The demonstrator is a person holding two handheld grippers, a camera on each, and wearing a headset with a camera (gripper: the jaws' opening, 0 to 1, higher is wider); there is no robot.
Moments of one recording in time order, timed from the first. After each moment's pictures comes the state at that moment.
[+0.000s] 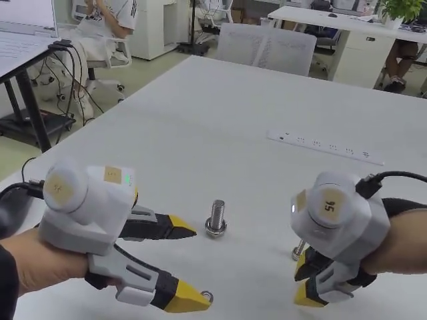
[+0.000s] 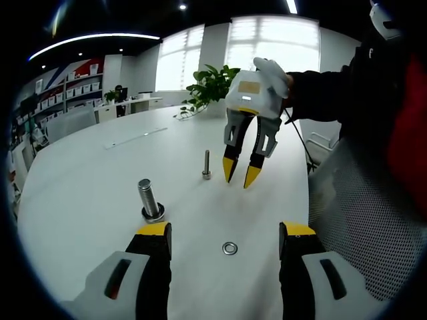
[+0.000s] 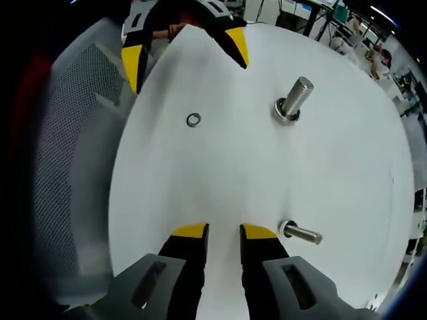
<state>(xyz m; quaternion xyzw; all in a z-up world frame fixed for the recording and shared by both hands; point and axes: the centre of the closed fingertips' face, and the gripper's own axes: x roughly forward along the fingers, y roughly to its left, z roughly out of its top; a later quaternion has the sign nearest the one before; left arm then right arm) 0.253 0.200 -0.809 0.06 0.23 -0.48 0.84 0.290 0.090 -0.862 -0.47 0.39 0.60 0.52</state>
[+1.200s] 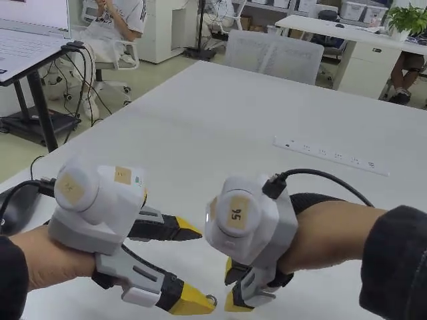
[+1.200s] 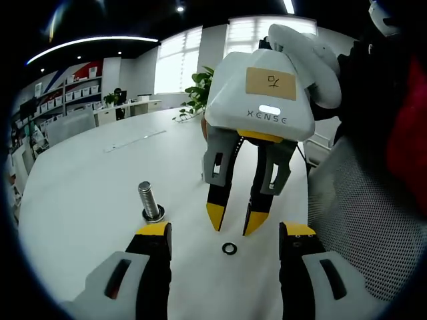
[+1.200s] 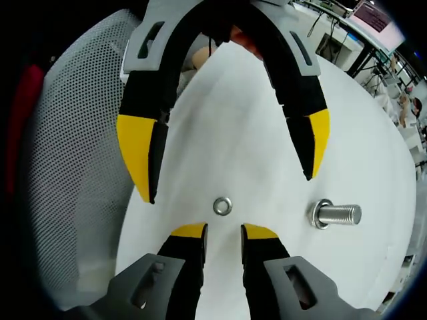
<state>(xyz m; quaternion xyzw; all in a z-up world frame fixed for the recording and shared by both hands) 0.252 0.202 -0.808 0.07 0.23 -0.49 0.84 0.245 0.185 -0.865 -0.51 0.33 0.66 0.44</state>
